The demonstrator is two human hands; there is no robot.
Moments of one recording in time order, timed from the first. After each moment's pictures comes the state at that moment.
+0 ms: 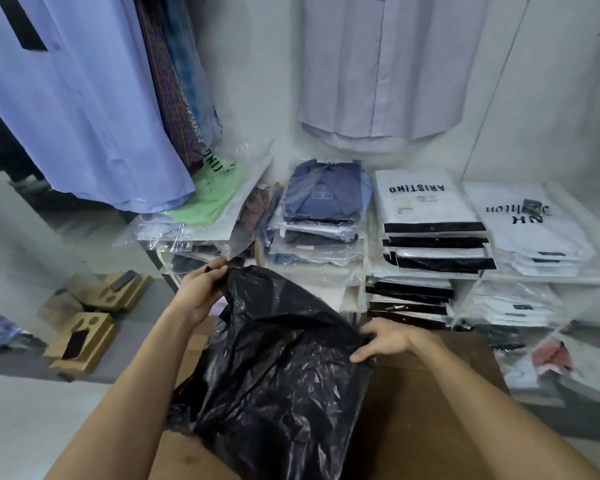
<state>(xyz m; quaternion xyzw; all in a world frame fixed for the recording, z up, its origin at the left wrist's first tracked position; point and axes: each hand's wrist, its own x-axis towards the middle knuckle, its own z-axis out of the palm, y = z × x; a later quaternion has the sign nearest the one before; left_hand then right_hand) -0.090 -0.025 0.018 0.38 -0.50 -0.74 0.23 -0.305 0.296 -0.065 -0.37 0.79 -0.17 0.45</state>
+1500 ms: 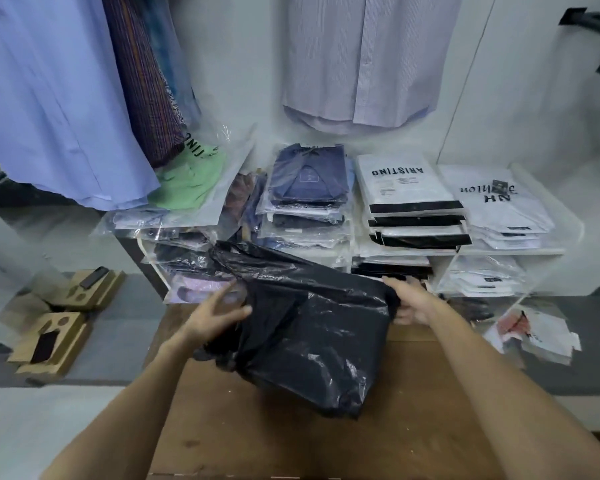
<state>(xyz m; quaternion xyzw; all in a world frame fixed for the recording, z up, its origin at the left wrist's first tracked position) -0.042 0.003 -0.041 0.28 -0.81 -0.51 0.02 -0.314 0.328 -0.055 0.10 0.75 -0.55 0.37</state>
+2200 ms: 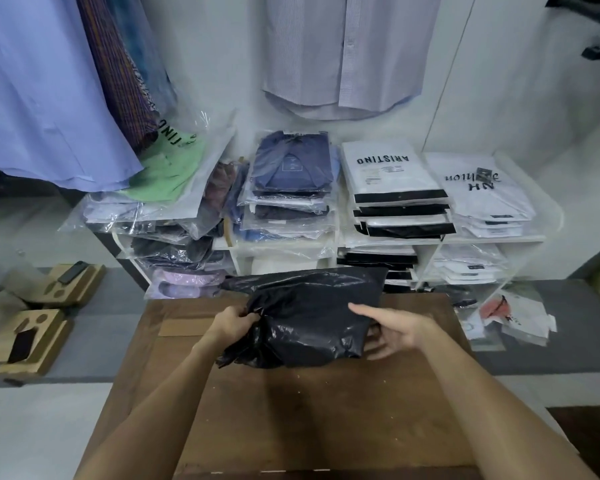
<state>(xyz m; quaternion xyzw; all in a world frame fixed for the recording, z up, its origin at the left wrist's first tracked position) -0.087 0.054 -0.085 0.39 -0.82 -0.41 -0.08 -0.267 0.352 -0.064 0.02 0.69 -0.44 0.58</state>
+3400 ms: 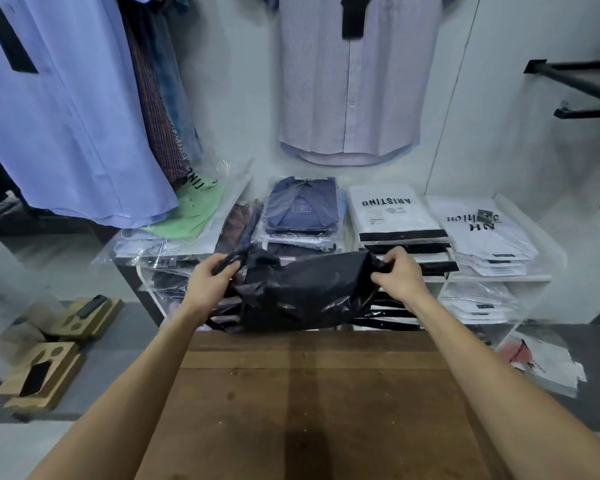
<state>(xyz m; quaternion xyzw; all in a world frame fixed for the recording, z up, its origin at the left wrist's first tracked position) -0.101 0.008 0.047 0.30 -0.76 -0.53 0.23 -0.314 0.312 0.044 -0.15 0.88 -0.45 0.04</state>
